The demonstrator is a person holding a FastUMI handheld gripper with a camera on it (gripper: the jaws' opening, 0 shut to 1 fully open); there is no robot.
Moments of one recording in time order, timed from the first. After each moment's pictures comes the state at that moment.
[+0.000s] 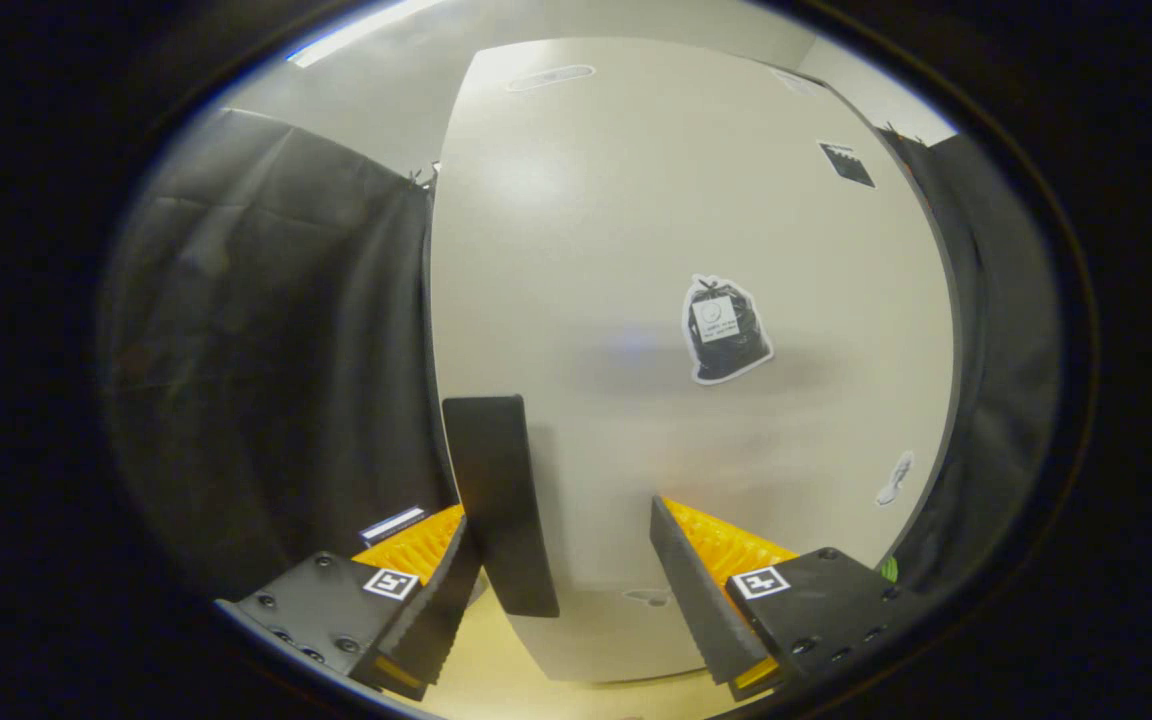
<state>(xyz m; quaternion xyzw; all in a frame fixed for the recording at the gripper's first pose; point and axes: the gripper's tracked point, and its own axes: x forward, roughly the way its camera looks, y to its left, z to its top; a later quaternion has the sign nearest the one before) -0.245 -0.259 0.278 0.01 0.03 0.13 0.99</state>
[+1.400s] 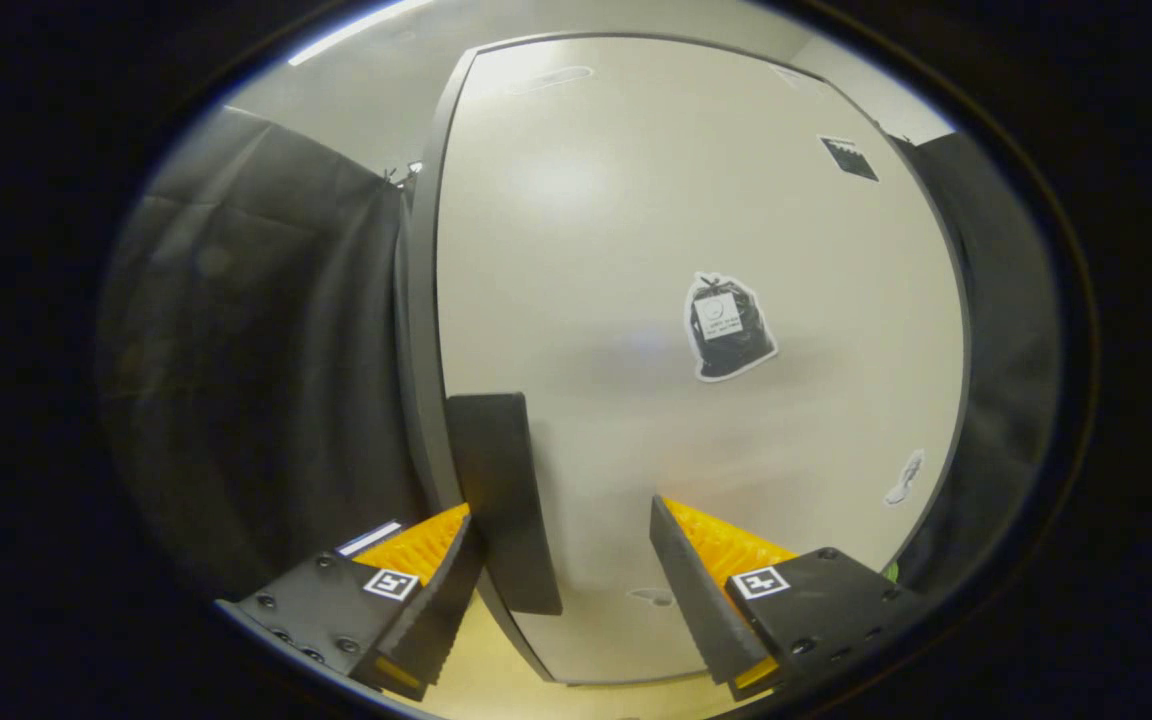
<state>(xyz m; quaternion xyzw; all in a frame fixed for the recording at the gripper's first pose) -0.219 -0.255 0.273 0.02 0.03 0.09 1.00</state>
